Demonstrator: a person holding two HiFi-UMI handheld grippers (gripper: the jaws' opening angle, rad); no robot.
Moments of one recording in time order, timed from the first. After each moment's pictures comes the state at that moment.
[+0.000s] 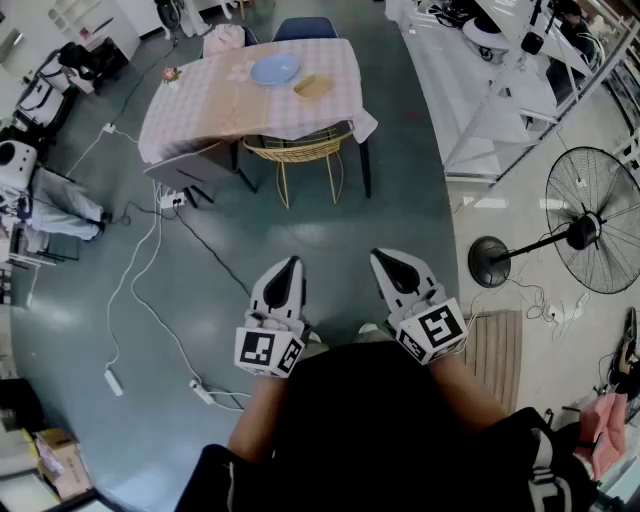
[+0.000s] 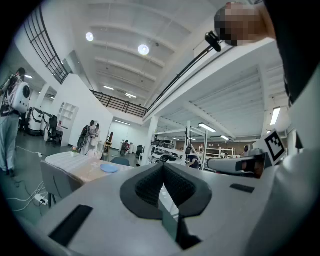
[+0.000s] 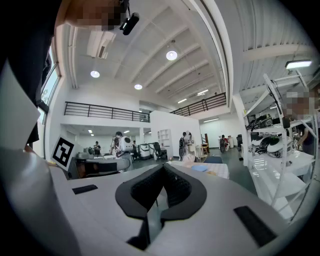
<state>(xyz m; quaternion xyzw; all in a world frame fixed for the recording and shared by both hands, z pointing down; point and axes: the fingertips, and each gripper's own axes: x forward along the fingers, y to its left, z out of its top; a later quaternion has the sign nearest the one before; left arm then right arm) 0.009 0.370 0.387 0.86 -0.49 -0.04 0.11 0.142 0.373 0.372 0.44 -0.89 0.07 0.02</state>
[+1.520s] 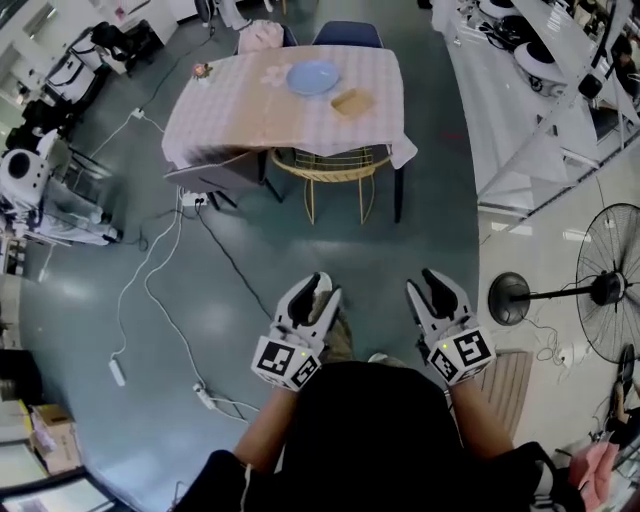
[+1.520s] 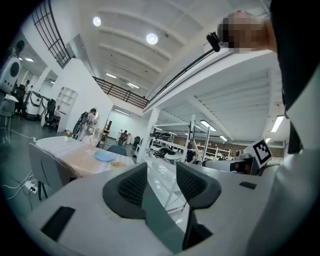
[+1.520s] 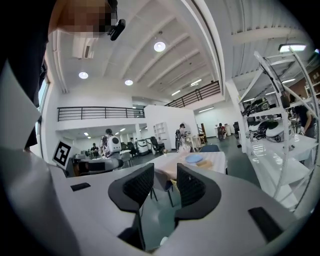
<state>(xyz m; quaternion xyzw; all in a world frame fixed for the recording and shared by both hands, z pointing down) 0.029 0.269 0.456 0.87 -0.47 -0.03 0.17 0.190 0.256 0.444 0.44 -0.88 0.14 0.03</state>
